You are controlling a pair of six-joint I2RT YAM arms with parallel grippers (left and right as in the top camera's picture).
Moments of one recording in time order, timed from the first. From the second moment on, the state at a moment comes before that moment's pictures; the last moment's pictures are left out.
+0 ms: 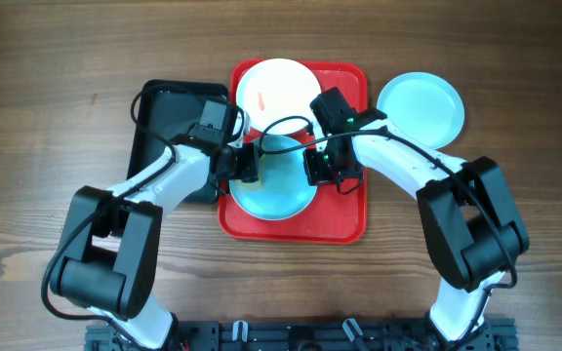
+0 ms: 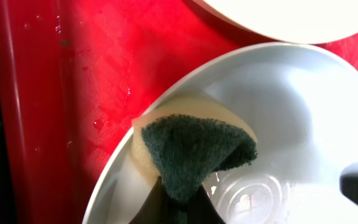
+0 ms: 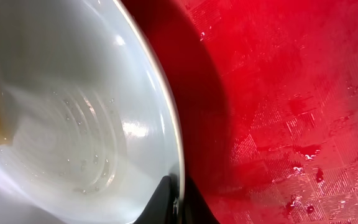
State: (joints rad) left arm -0.33 1.81 0.97 -0.37 0.25 -0.35; right arm 0.49 1.97 1.25 -0.72 -0.27 0.31
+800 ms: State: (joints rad) left arm -0.35 1.82 0.97 -0.35 0.33 -0.54; right arm 0.49 1.97 1.25 -0.72 -0.27 0.31
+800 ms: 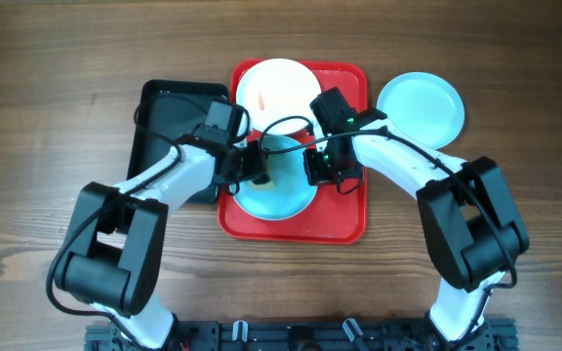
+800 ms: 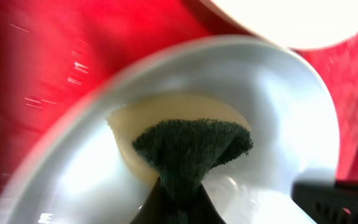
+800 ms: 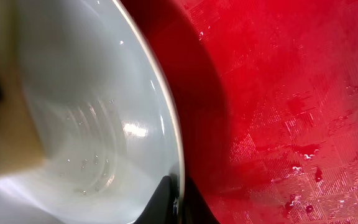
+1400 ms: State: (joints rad) left arm -0.40 1.85 0.97 -0.35 0.48 -0.57; right arm 0.48 1.97 1.25 -0.72 -0.27 0.31
